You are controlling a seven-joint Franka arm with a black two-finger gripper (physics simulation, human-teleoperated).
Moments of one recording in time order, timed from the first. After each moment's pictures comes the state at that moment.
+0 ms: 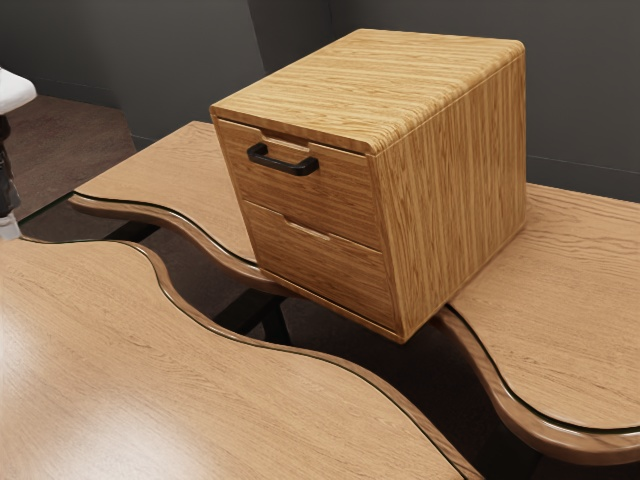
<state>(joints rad) 0.23 -0.06 0.30 -1.39 0.13 1.29 1.06</state>
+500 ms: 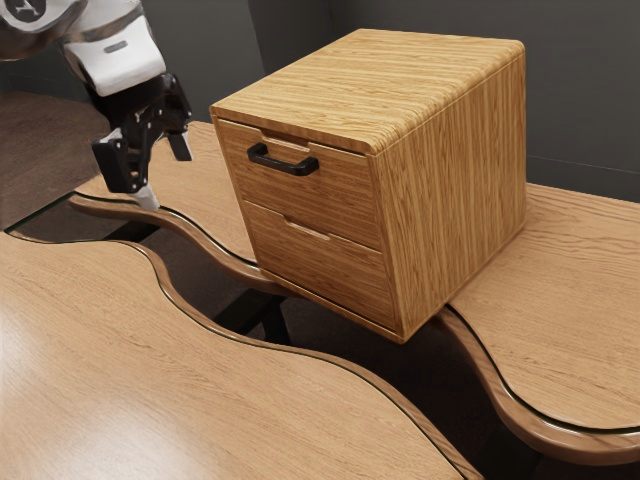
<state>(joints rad) -0.18 -0.05 0.27 -1.30 0.10 1.36 1.29</state>
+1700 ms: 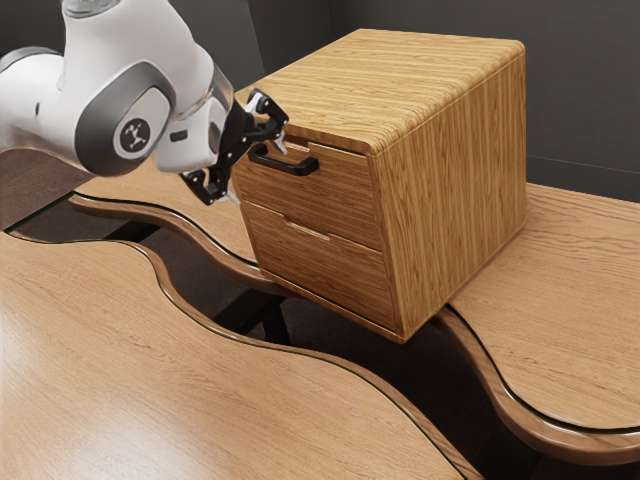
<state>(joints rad) -0.20 -0.07 0.26 -1.68 0.18 2.12 1.83</state>
